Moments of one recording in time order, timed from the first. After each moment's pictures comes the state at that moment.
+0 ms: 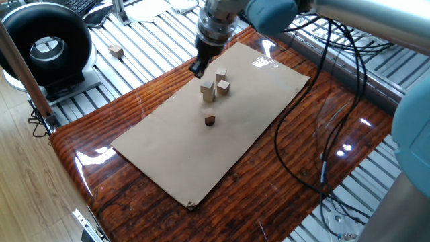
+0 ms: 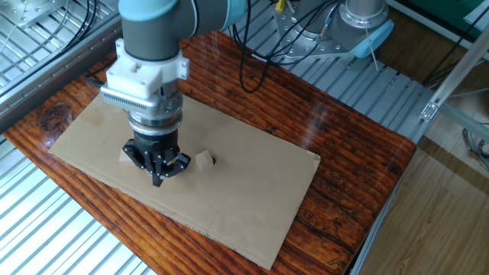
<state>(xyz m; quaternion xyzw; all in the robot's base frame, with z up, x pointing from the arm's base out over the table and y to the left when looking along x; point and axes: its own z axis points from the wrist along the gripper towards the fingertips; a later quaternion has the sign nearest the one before) 0.652 0.023 0.063 -0.18 0.97 0.01 0.15</state>
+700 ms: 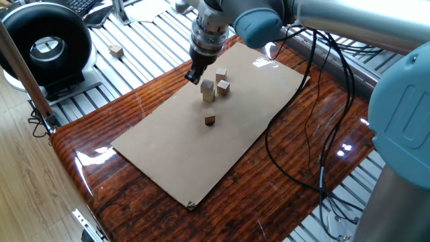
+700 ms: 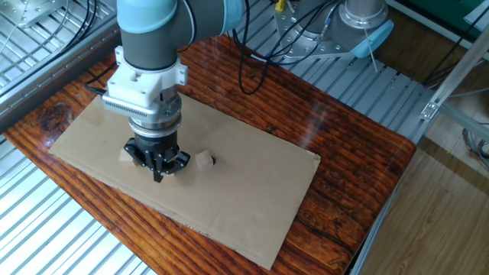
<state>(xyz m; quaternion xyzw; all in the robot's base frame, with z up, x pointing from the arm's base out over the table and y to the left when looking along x) 0.641 0.011 0.052 -0.18 0.97 0.00 0.13</state>
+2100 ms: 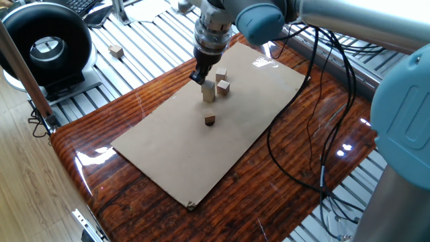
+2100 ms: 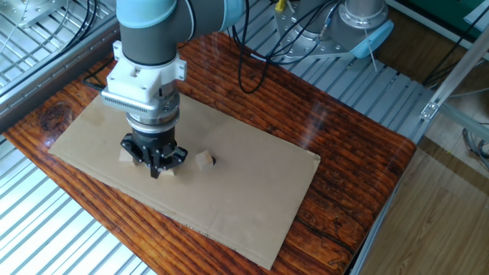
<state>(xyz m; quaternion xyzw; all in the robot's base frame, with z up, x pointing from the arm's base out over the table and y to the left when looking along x) 0.646 0.012 0.061 -0.19 0.97 0.00 0.14</state>
